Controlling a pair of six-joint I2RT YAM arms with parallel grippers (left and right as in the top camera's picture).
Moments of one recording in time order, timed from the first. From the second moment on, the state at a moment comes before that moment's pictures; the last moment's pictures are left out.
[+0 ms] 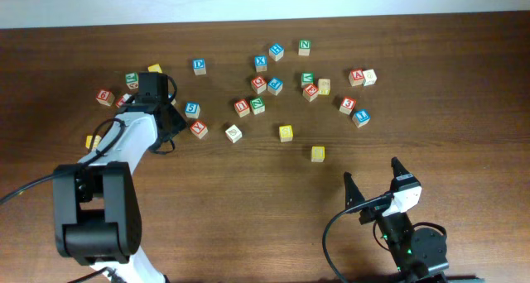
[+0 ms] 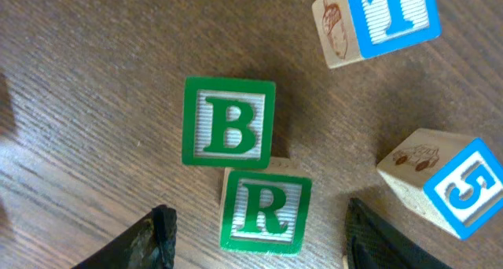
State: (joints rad) left arm -0.01 1.90 1.20 -0.52 -0.14 -0.64; right arm 0.21 0.01 0.01 -0.07 -0.04 0.11
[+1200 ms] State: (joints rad) left arm -0.05 1.96 1.38 -0.80 -0.19 -0.56; right arm 0.21 0.01 0.01 -0.07 -0.04 0.11
